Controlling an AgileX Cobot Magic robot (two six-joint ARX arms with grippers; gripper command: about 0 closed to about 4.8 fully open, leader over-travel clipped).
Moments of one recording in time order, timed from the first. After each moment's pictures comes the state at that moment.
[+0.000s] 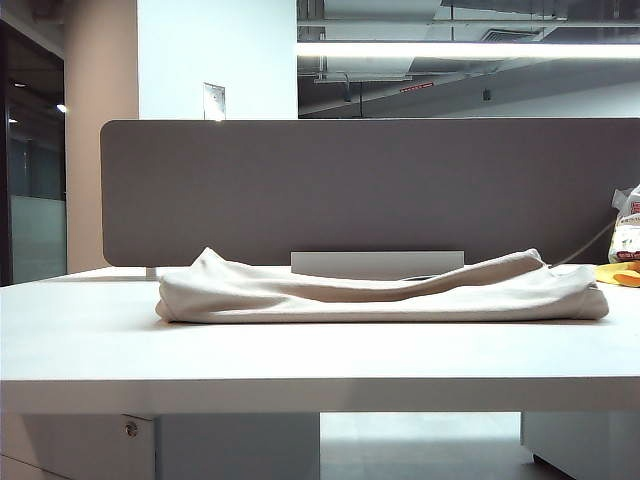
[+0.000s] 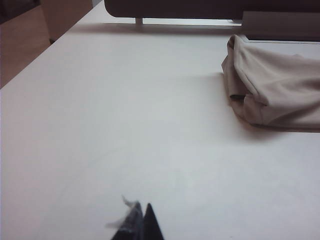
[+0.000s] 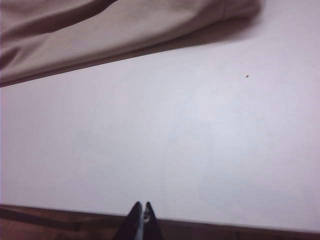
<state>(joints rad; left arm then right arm) -0.03 0.00 0.01 -0.17 -0.05 0.01 -0.11 0.79 0.15 0.14 -0.45 0.26</state>
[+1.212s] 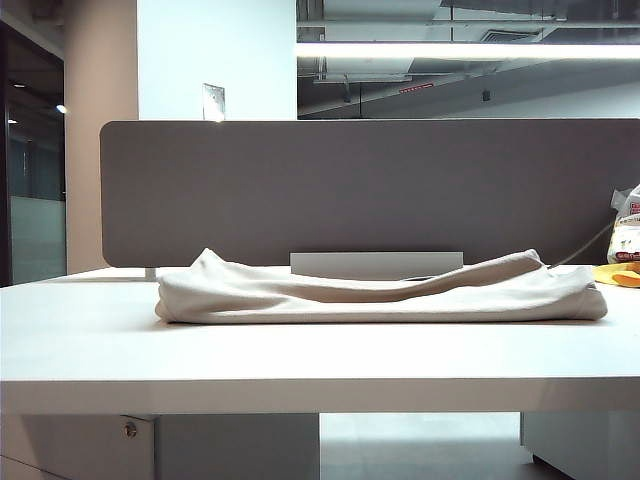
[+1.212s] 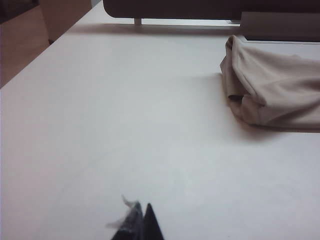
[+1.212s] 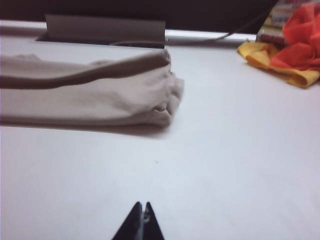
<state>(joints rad) -0.03 0.00 0.01 -0.17 -0.05 0.01 0.03 0.01 0.01 -0.12 0.01 -0.01</state>
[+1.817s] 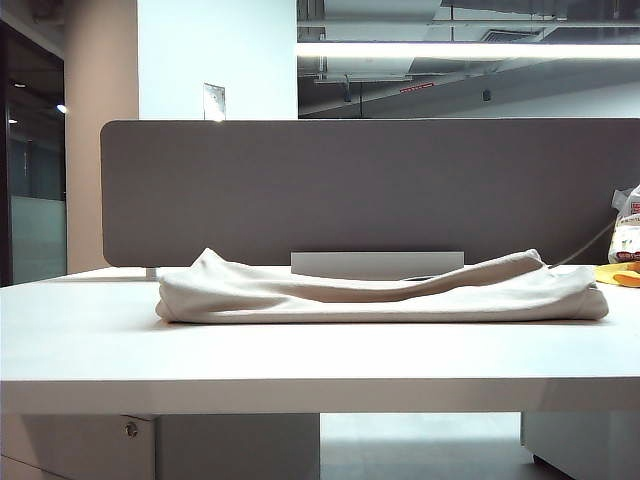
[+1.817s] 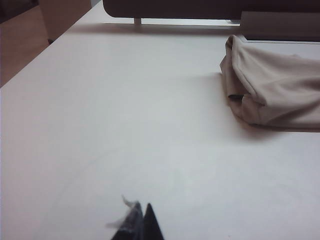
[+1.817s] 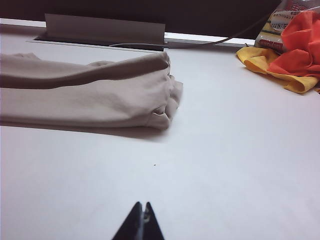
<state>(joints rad) -0.03 0.00 0.01 -0.17 -0.05 0.01 0.03 0.00 0.01 -0.11 0.01 -0.03</state>
